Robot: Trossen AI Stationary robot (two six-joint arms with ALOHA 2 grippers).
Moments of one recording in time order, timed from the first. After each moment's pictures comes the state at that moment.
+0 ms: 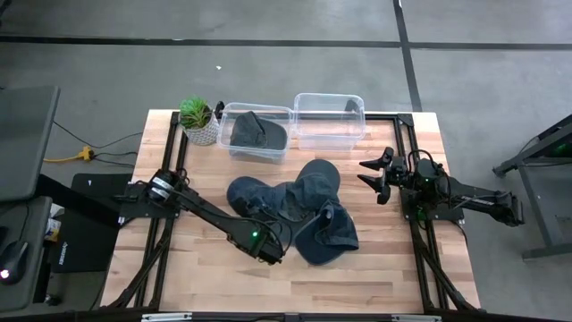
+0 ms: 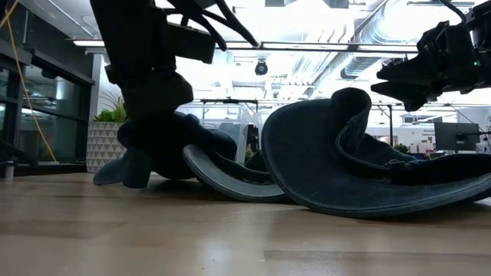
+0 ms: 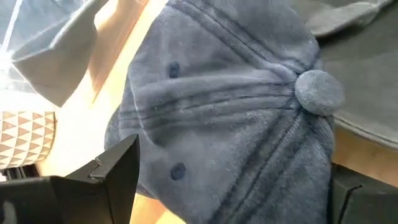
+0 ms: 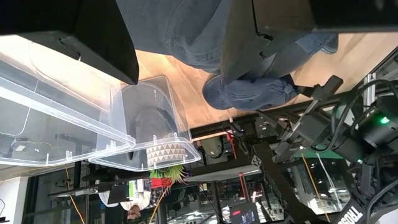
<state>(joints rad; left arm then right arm) -0.45 2.02 1.51 -1.27 -0.66 -1.06 -0.27 0.05 0.01 0.03 -0.03 0.17</state>
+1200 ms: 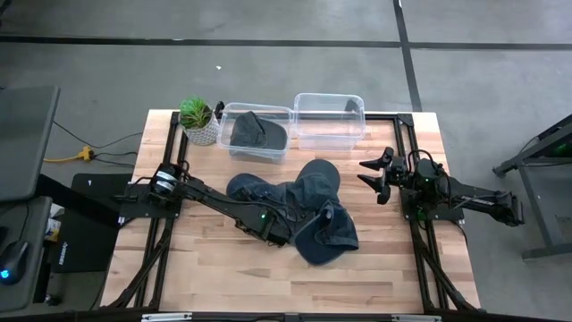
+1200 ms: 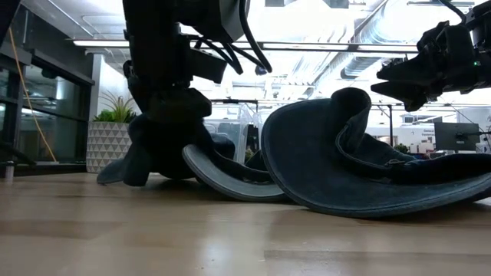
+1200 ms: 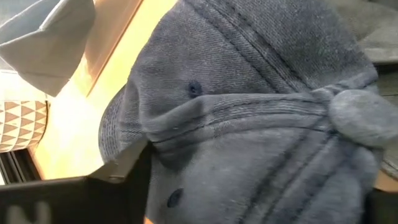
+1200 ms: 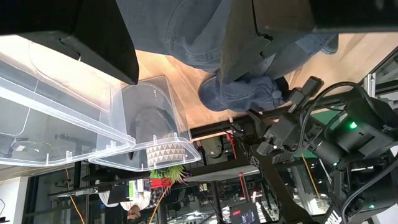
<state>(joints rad) -0.33 2.02 1.51 -1.26 -0.58 -1.02 -0.27 0.05 0.01 0.03 -0.03 0.17</state>
